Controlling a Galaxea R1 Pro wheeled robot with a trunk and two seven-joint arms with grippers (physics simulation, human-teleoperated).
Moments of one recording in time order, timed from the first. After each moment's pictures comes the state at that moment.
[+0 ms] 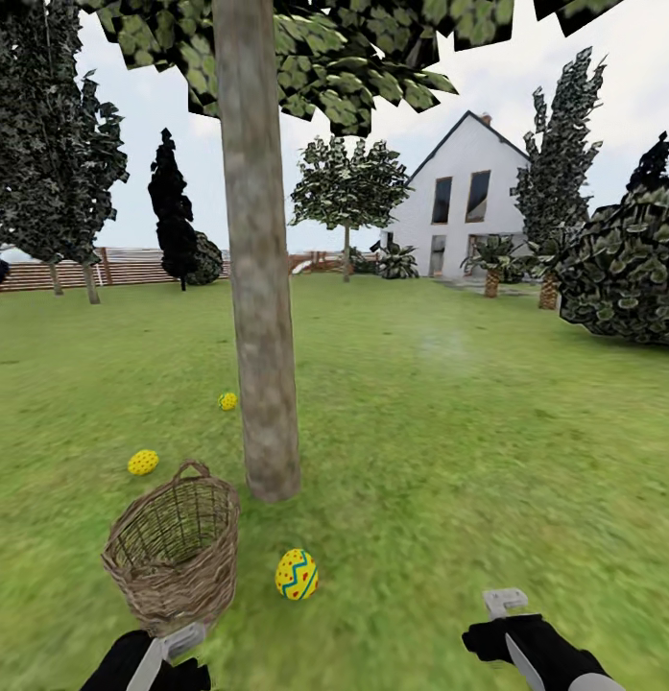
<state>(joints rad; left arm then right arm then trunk) -0.41 0.03 0.33 -0.53 0.10 0.75 0.04 -0.53 -0.13 0.03 -0.30 0.06 0.32 0.10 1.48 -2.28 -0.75</state>
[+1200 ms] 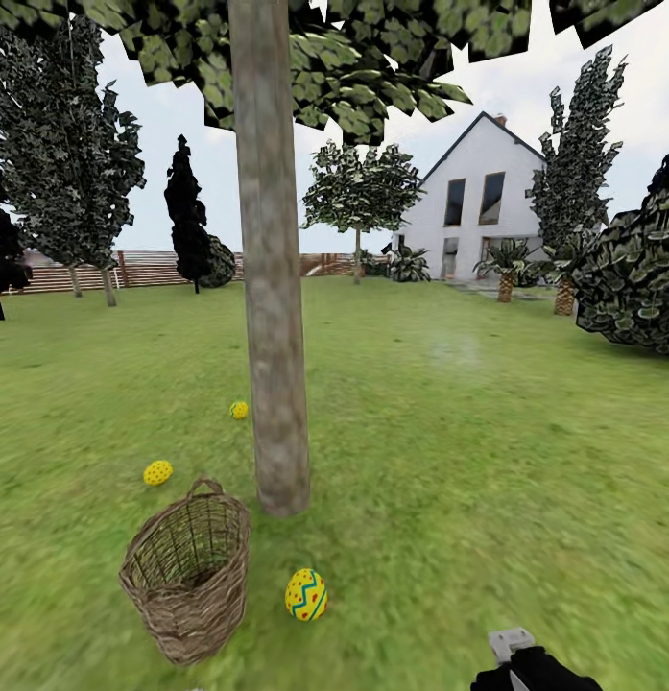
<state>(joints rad) -0.41 0.03 0.34 -0.18 0.09 0.45 0.04 -0.53 -0.12 0.07 -0.14 0.06 0.32 0.09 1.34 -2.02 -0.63</state>
